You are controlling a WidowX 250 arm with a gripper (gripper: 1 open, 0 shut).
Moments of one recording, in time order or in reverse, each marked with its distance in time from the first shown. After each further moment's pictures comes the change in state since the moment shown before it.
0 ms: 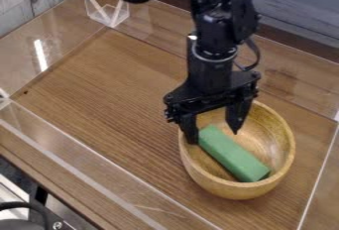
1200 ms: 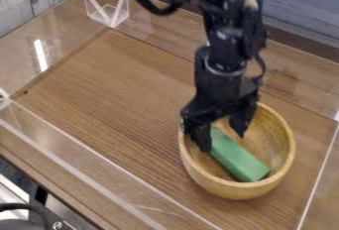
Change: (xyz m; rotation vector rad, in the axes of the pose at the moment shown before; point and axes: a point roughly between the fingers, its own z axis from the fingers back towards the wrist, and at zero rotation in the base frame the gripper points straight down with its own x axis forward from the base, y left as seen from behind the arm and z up) arm -0.009 -0.018 -0.030 0.025 -0.012 0.147
